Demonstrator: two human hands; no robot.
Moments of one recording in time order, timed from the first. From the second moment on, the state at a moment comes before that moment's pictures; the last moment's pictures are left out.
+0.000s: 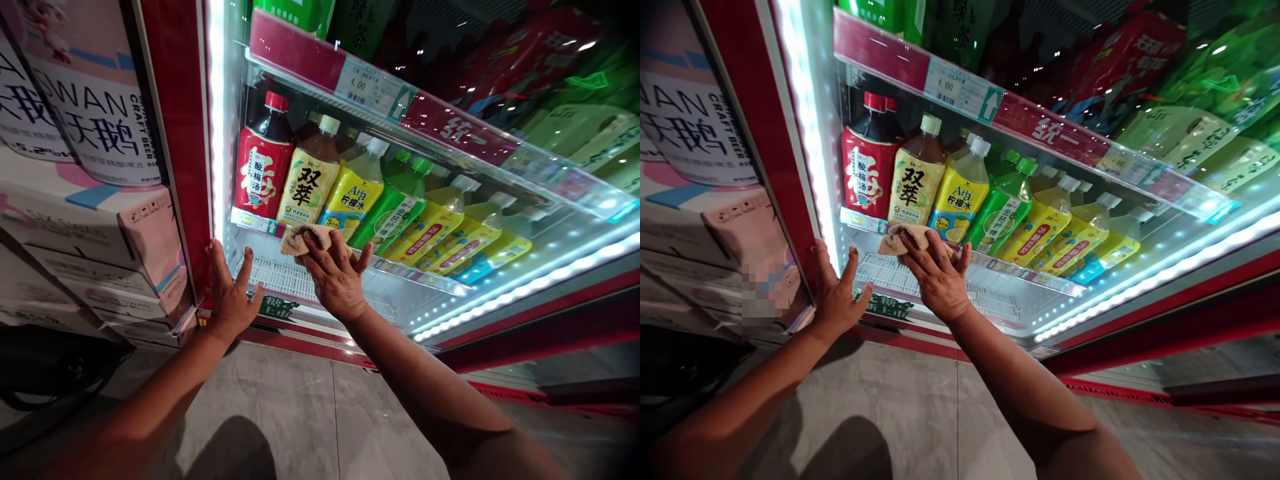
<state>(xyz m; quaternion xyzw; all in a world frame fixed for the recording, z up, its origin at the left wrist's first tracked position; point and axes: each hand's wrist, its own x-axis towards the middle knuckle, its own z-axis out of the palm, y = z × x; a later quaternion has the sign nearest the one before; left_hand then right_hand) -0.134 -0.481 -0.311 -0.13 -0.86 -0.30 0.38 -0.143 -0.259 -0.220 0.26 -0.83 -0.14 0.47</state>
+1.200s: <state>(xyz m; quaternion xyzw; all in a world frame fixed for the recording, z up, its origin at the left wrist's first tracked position) -0.133 -0.494 -0.318 -0.10 -0.85 -0.32 0.41 -0.177 -0.378 -0.177 0.41 -0.83 -0.09 0.36</state>
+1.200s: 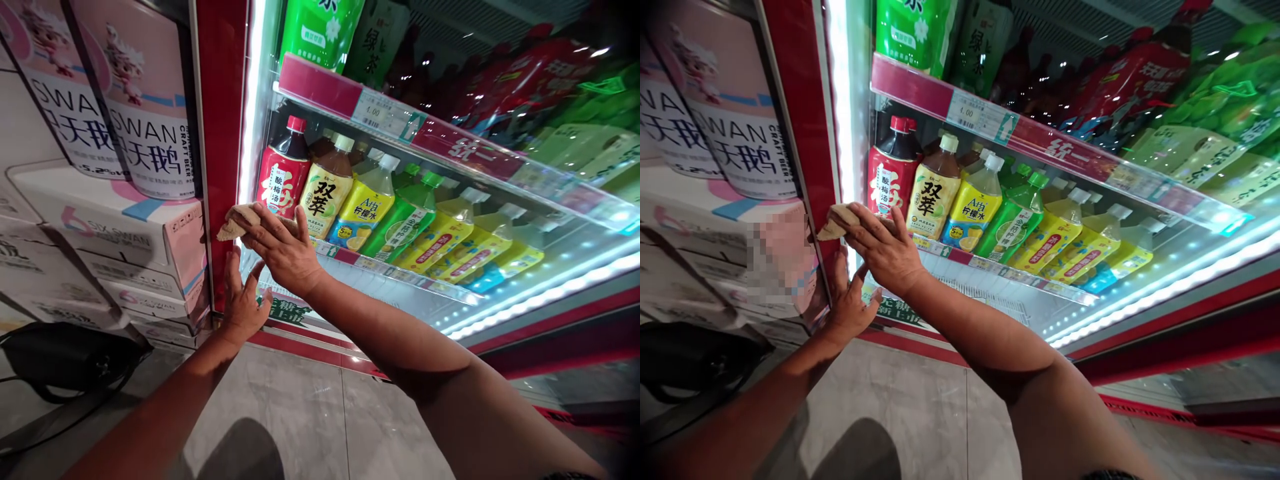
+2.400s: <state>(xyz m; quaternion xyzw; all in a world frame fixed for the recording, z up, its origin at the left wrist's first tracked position) -0.159 -0.499 -0.260 -0.11 -0.84 -0.28 0.46 -0.152 -0.290 -0.174 0.31 -0.82 -0.10 0.46</state>
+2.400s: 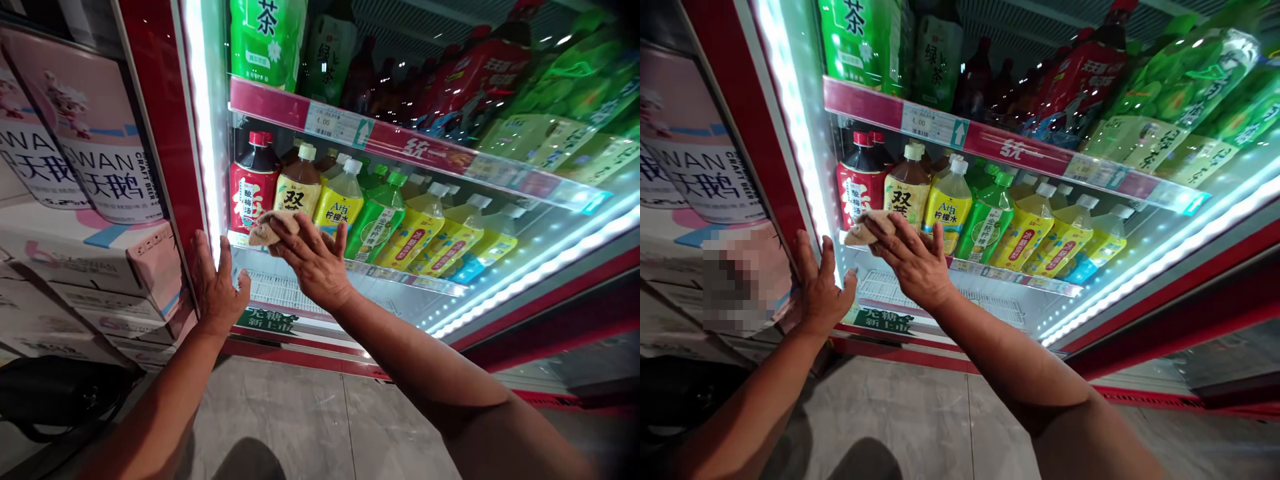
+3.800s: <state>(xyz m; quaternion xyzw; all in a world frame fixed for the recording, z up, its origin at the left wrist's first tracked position) -0.154 -0.502 -0.255 -0.14 -0.85 -0.28 0.43 -0.117 -0.128 -0.216 0.17 -0.80 -0.14 0.55</state>
